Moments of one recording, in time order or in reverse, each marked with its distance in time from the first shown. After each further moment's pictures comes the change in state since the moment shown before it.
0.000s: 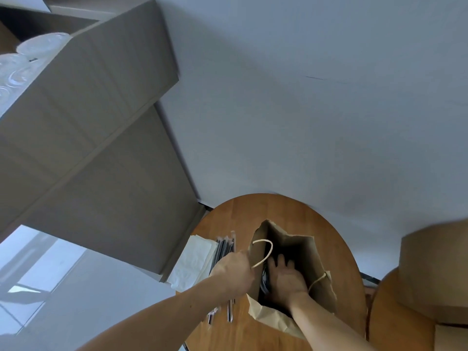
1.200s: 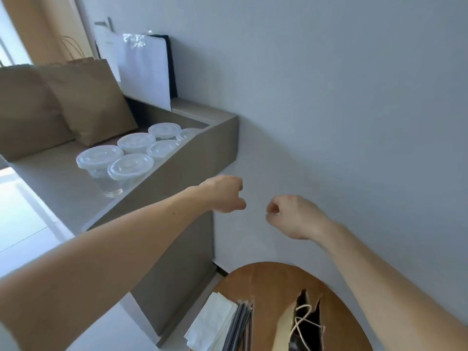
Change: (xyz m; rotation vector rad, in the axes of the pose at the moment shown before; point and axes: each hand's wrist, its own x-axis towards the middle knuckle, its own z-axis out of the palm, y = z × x) left_hand -0.089 -0.006 -0.311 0.231 0.446 0.131; right_hand -0.101 -0.080 -0.368 0.197 0.423 -0.221
